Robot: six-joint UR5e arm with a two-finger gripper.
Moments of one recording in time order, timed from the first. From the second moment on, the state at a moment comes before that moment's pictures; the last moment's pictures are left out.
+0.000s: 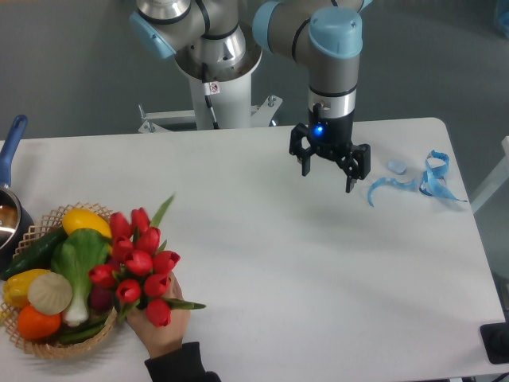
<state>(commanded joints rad) 2.74 -1.63 -2.02 -0.77 1.41 1.31</state>
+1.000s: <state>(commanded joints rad) 2.66 -1.69 -2.02 -0.76 0.58 1.27</state>
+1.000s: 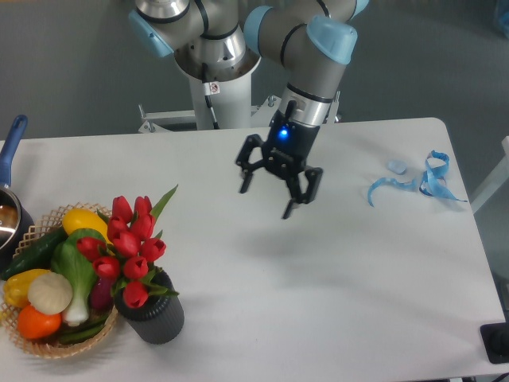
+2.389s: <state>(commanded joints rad) 2.40 -2.00 -1.77 -0.69 0.41 1.28</state>
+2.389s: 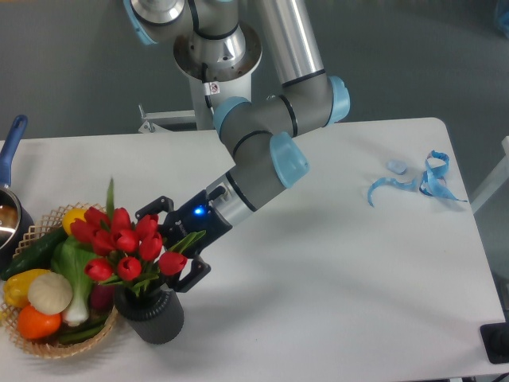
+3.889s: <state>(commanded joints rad) 2.46 -1.90 -1.59 -0.69 0.32 0.90</state>
